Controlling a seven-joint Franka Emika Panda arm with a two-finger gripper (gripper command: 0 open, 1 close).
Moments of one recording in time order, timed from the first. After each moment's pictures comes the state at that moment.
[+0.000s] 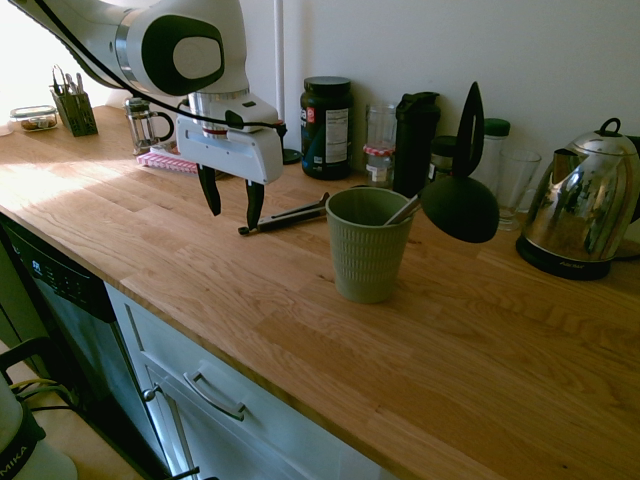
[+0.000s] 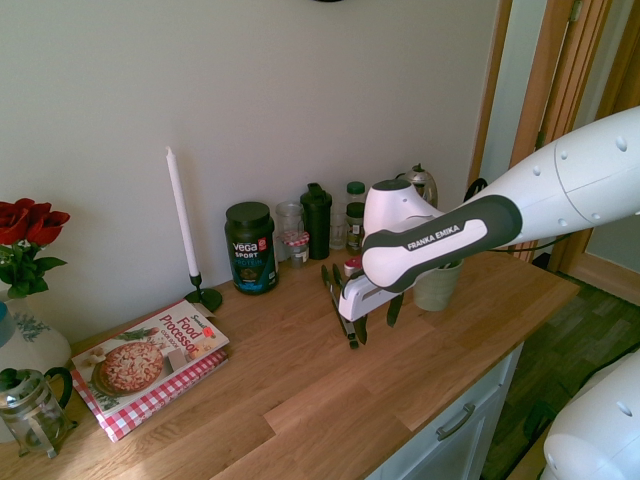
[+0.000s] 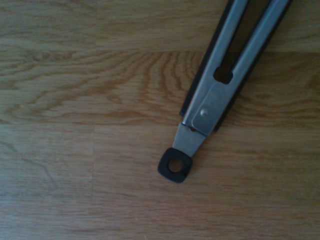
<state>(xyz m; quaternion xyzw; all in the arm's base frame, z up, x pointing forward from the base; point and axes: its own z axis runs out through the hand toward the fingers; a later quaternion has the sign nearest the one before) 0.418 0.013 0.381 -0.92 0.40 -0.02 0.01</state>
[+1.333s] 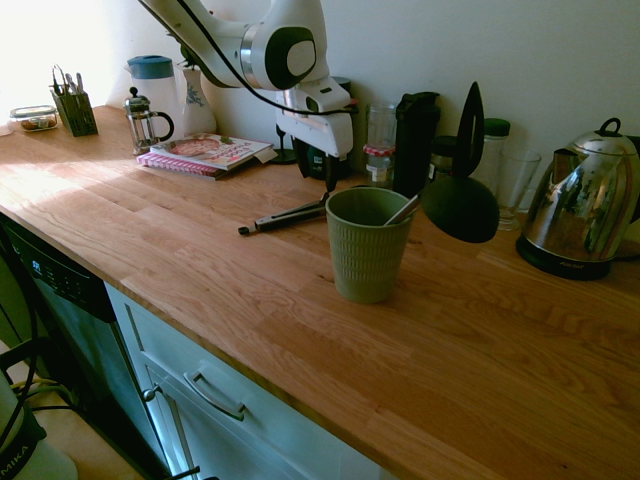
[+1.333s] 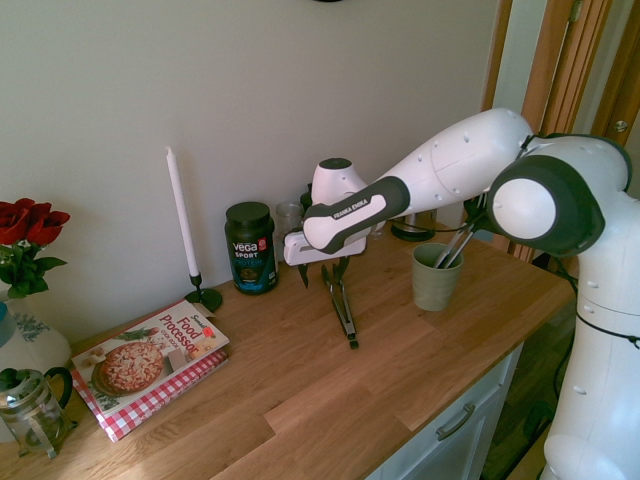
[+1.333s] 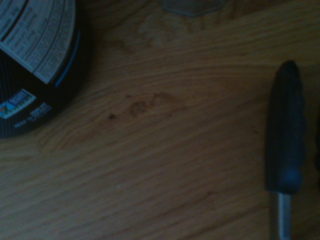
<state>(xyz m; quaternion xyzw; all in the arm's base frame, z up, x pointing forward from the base) 0.624 -0.009 0.379 -0.83 0.54 -0.10 0.05</state>
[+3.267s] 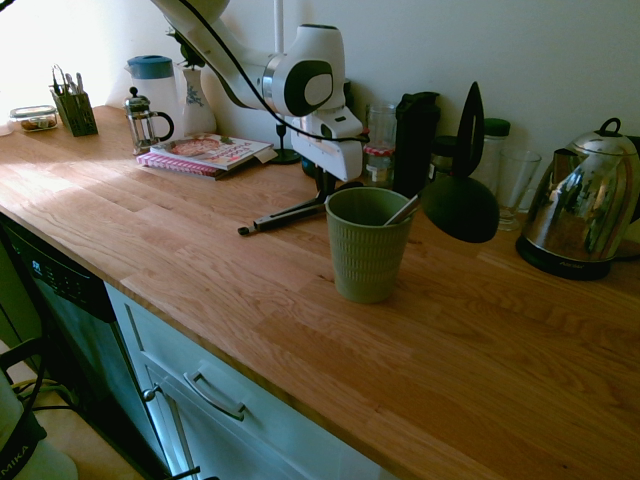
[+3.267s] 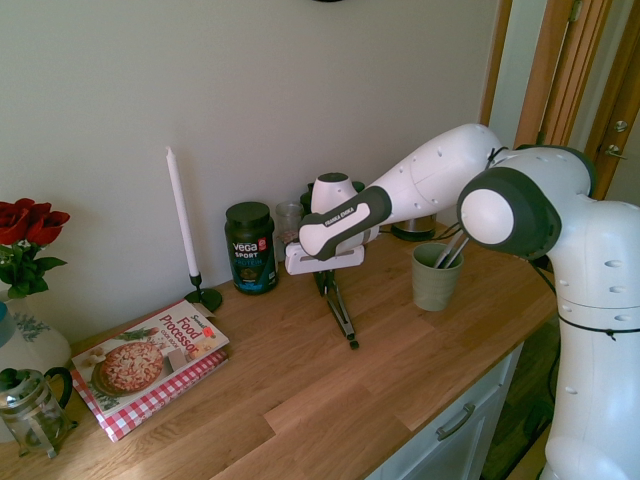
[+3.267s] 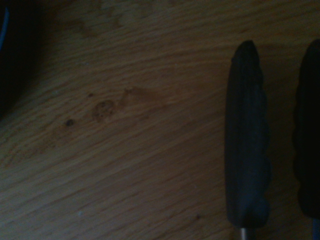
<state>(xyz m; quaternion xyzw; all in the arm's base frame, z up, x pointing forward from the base) 0.638 -0.028 0.345 -0.82 0.56 -0.07 0.05</state>
